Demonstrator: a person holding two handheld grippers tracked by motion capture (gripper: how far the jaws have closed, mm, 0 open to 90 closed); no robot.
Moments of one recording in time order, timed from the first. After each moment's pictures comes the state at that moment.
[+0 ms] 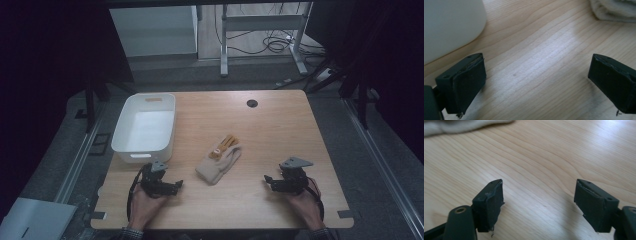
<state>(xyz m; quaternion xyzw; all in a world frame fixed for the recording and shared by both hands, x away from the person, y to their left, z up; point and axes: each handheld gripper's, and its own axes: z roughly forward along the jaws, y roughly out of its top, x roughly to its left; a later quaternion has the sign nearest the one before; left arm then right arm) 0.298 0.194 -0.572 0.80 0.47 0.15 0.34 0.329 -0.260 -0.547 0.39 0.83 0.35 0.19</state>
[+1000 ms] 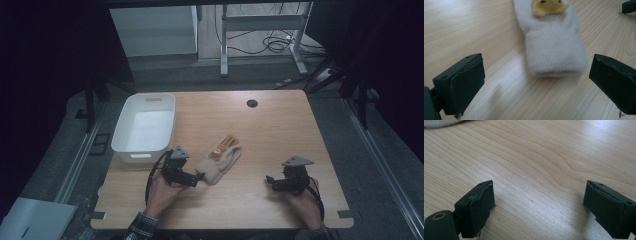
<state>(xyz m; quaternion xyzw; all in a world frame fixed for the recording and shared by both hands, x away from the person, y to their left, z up) 0.330 0.130 -0.529 0.83 0.39 0.11 0.39 0.335 -0.266 -0.552 0.41 0.82 0.33 0.20</state>
